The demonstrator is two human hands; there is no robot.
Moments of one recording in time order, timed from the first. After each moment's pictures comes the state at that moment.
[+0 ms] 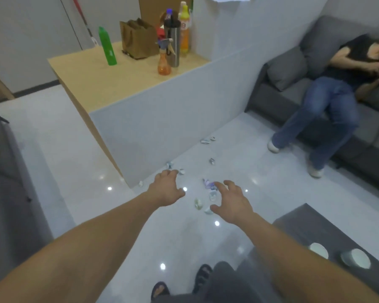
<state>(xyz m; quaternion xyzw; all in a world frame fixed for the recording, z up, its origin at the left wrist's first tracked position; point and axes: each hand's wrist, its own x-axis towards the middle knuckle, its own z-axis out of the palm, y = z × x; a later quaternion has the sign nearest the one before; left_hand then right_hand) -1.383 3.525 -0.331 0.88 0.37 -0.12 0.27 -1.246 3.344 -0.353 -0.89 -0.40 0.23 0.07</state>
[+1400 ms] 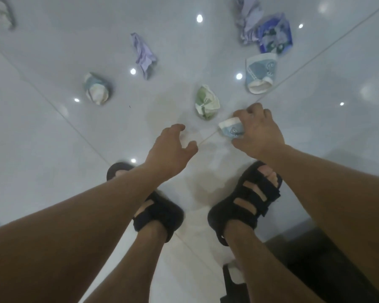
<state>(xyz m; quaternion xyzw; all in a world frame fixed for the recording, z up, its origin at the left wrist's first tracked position) -1.176 3.573 -1.068 0.69 0.51 -0.25 0.45 -0.989 3.444 -1.125 -0.82 -0.44 0.36 -0.04</state>
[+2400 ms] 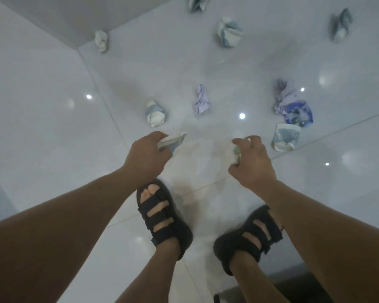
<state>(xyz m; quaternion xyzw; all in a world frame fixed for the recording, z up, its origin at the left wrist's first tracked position) -1.262 3.689 -1.013 0.68 0.59 -0.13 0.42 -1.047 3.545 -1.066 -0.82 -0.42 0.38 0.00</state>
